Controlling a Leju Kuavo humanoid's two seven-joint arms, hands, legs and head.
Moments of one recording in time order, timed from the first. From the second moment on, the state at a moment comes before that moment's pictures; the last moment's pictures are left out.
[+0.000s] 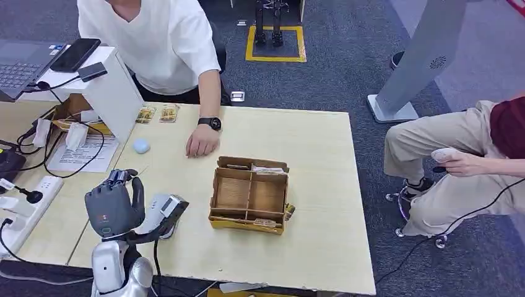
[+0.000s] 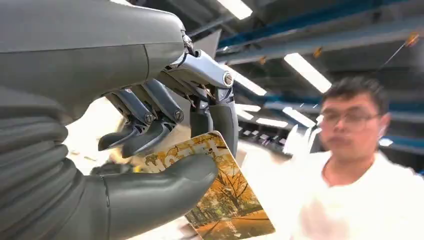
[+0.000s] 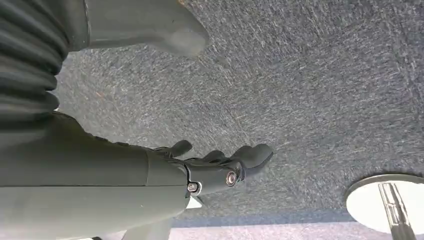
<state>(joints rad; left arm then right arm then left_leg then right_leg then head) -0.06 -0.28 0.11 -1.48 -1.54 0.70 -0.13 0.02 -0.09 0.93 0.01 -1.53 -0.69 -0.61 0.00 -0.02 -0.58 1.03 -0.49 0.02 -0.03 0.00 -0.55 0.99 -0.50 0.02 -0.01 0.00</state>
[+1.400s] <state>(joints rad) -0.04 -0.24 0.08 -1.10 -1.54 0.70 0.02 0.02 -0.09 0.92 0.01 -1.53 -0.69 -0.61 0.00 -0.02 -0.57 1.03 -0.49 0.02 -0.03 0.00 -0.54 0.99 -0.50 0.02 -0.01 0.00</state>
